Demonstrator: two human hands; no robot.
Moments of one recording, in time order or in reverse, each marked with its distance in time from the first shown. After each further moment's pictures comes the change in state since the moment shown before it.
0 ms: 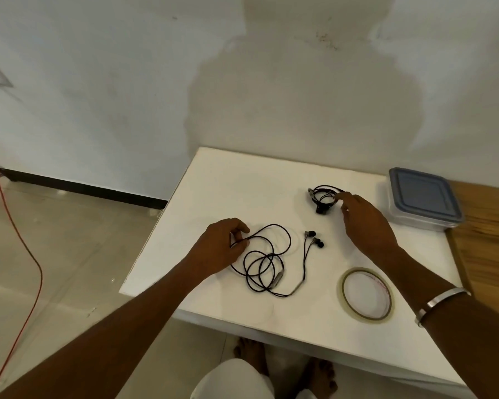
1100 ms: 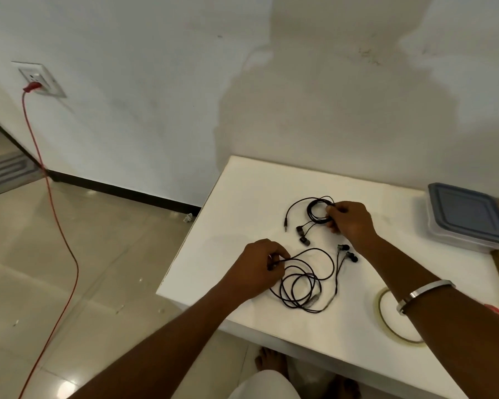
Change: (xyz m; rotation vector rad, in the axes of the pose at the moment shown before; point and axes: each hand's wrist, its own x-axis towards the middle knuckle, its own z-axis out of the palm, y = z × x) left_hand -0.023 0.013 0.008 -0.099 -0.035 0.009; right_hand 0.041 -0.084 0.027 0.756 -0.128 0.515
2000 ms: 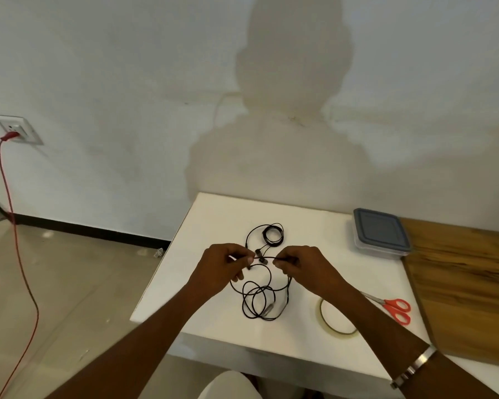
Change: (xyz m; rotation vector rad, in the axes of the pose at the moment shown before) left_hand -0.011 0.065 -0.043 -0.339 0.069 -0.078; right_hand -0.125 -0.029 -0.053 -0.355 -0.275 -0.401
